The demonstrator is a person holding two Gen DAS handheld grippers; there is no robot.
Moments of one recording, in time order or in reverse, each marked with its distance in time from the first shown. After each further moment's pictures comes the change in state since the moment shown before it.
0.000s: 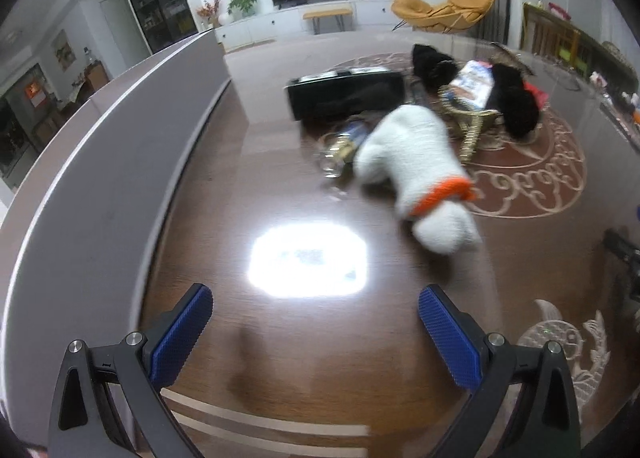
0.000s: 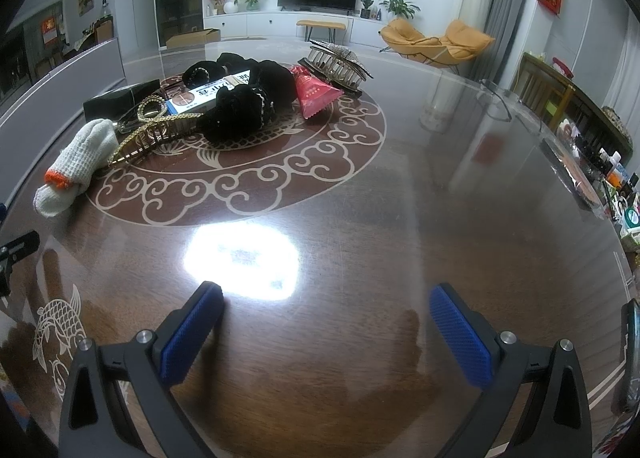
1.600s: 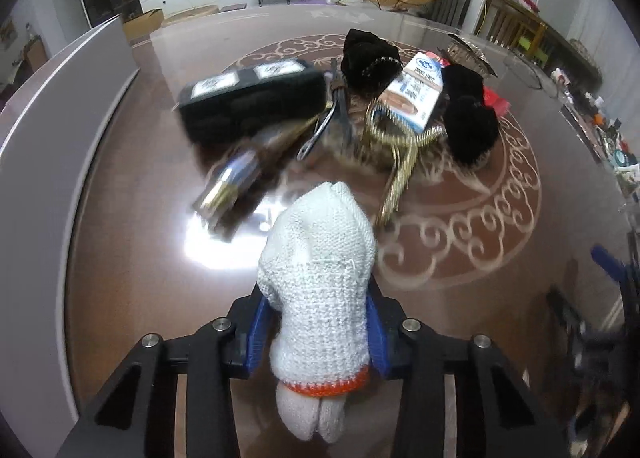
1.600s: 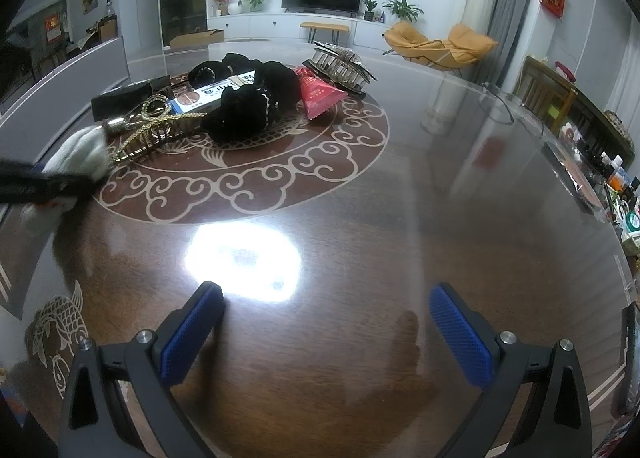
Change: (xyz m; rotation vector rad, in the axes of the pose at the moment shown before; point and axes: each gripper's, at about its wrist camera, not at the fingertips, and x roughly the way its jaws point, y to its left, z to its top) left arm 0.023 -0.033 0.057 0.022 0.138 -0.267; right arm -0.003 0.001 -0.003 -0.009 -0.009 0.012
